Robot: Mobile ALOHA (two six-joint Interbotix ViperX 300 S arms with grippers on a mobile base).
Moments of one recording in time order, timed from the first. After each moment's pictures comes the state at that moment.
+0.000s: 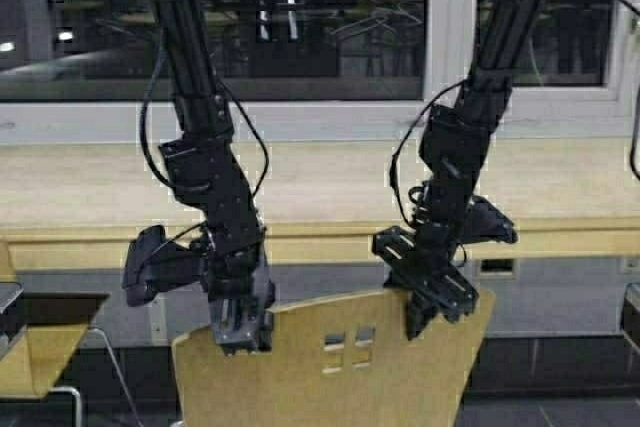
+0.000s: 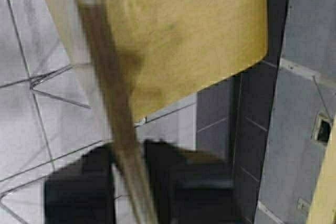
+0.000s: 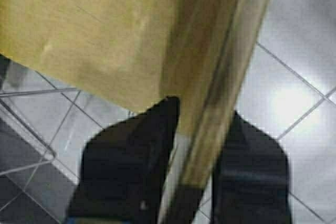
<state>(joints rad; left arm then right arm) -0.64 0.89 0.45 -1.06 -0.55 -1.12 0.41 0.96 0.24 0.62 -0.06 0.67</state>
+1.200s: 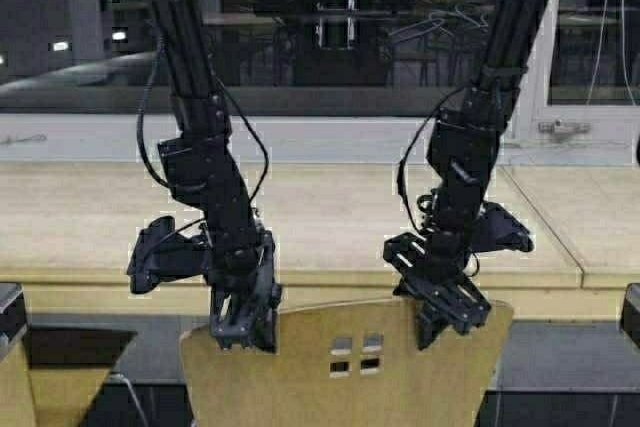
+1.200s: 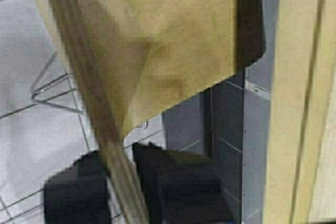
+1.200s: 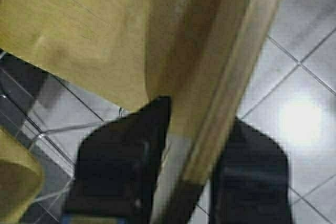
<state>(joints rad) -0.62 0.89 0.42 -0.91 -0.54 -1.06 0.42 0.94 0.33 0.62 -0.12 0.69</state>
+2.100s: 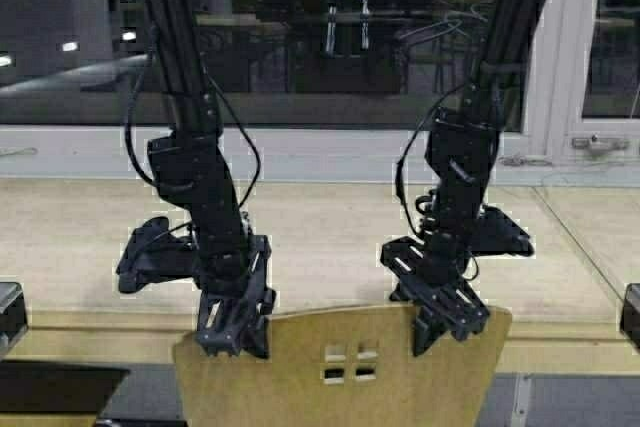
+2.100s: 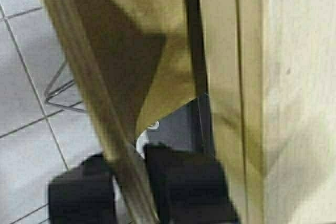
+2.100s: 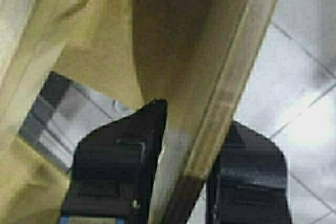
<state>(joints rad) -0.62 0.87 0.50 -0.86 -0.55 -1.06 0.43 0.92 0.36 0.62 -0.11 0.72</state>
